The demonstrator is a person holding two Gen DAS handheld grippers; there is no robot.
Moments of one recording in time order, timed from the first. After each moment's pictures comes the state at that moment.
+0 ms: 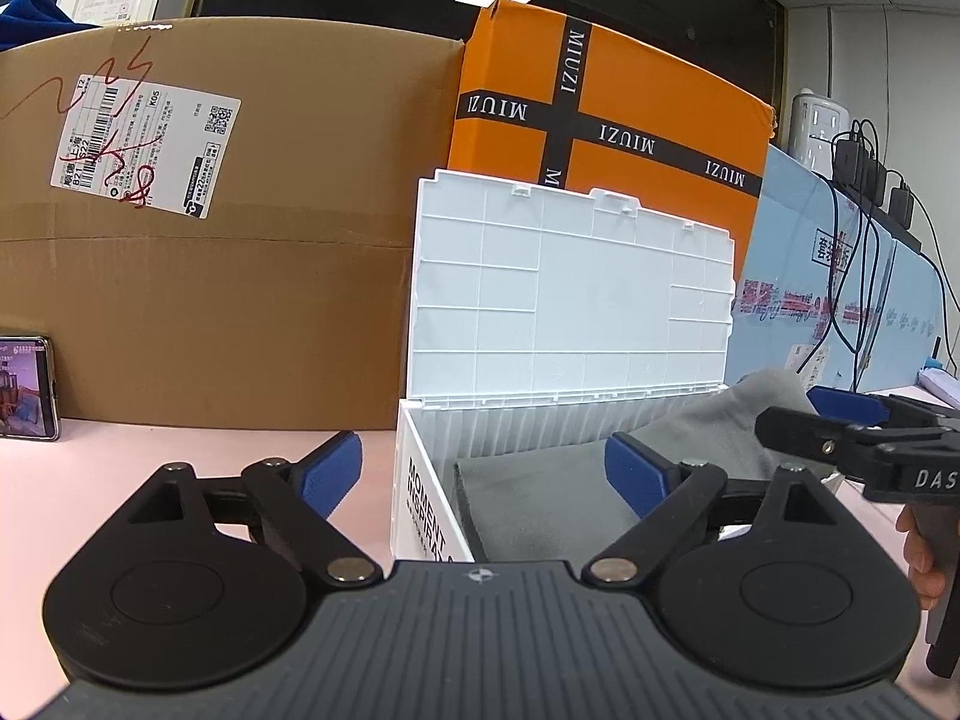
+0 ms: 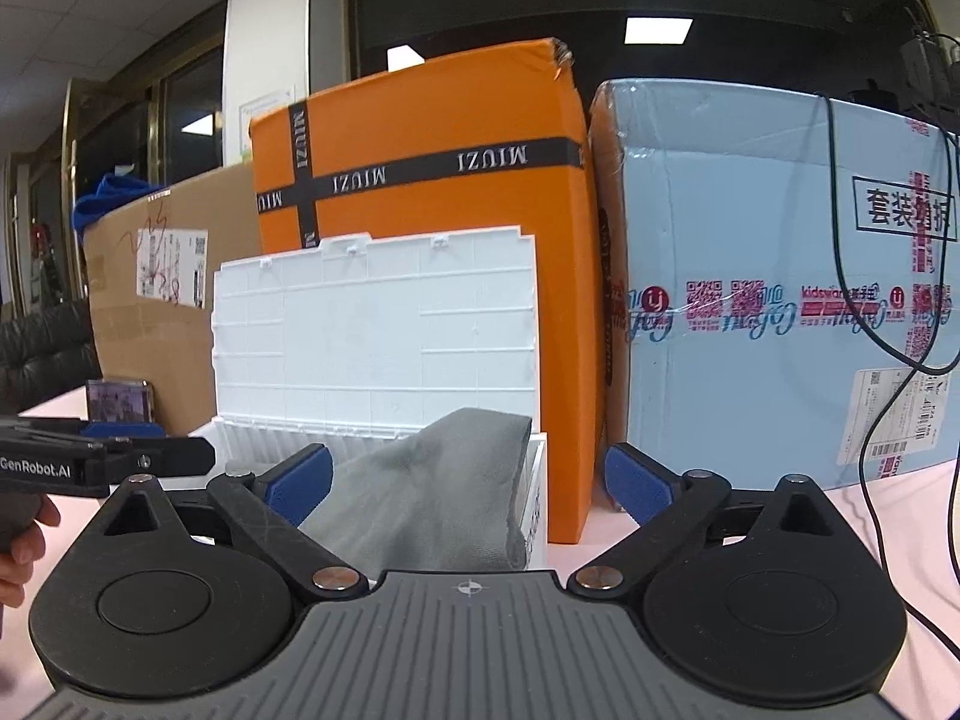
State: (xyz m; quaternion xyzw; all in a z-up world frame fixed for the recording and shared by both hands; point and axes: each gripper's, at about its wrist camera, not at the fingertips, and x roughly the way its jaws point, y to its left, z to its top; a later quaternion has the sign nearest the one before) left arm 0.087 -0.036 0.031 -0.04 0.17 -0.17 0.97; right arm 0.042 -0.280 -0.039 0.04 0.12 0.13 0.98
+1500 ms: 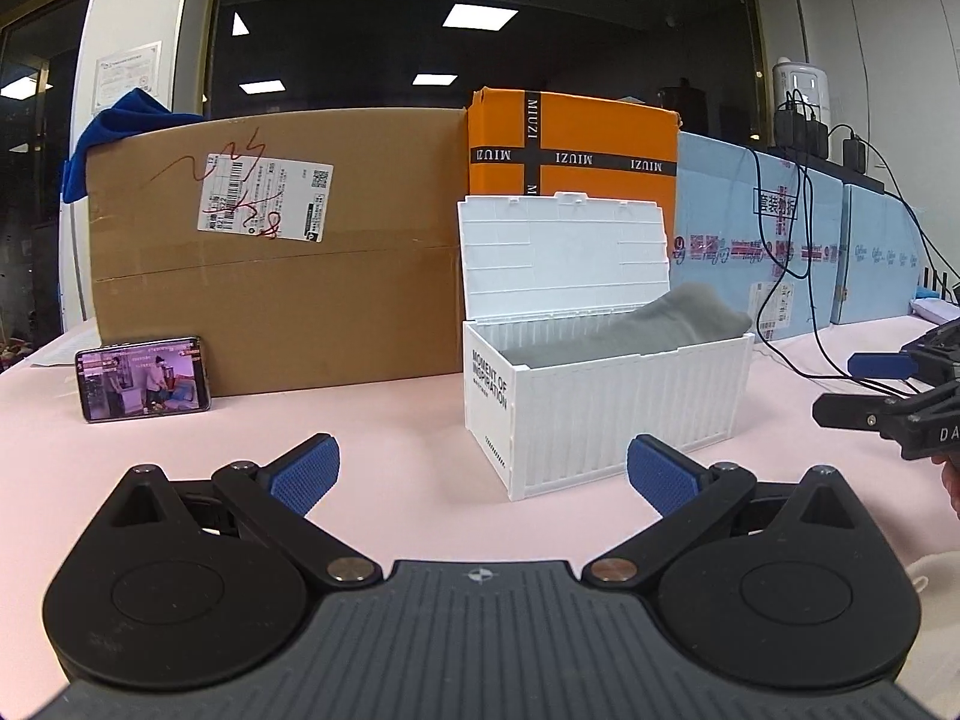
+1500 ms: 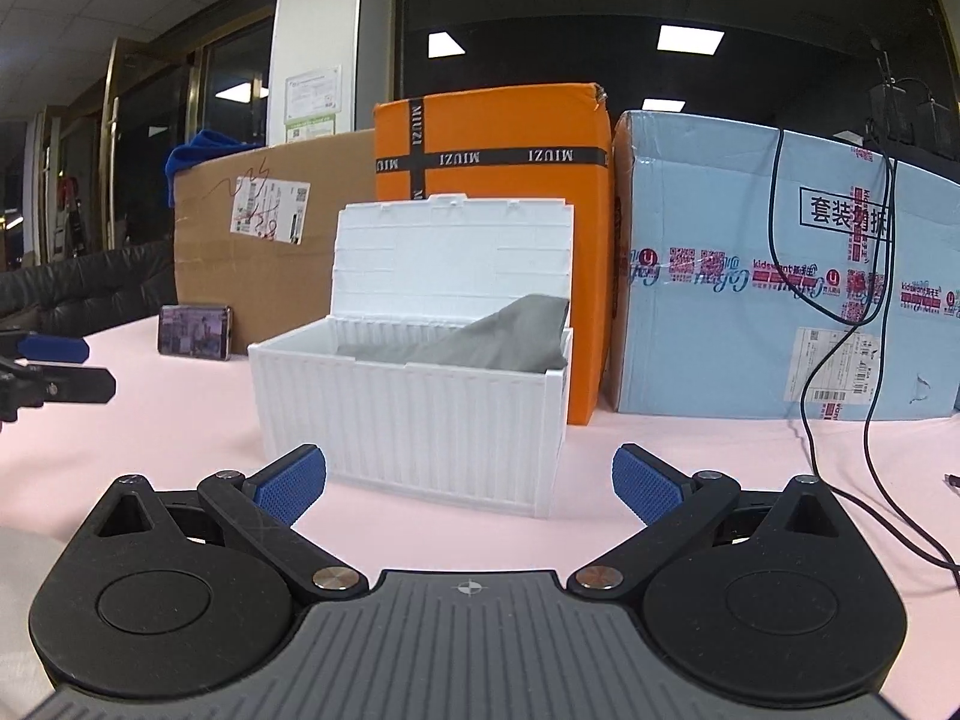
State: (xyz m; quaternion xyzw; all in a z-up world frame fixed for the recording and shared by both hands) left arm -0.080 0.017 0.032 0.03 0.15 -0.13 0.98; right arm -0.095 -0.272 -0.055 -0.02 0.14 0.14 0.98
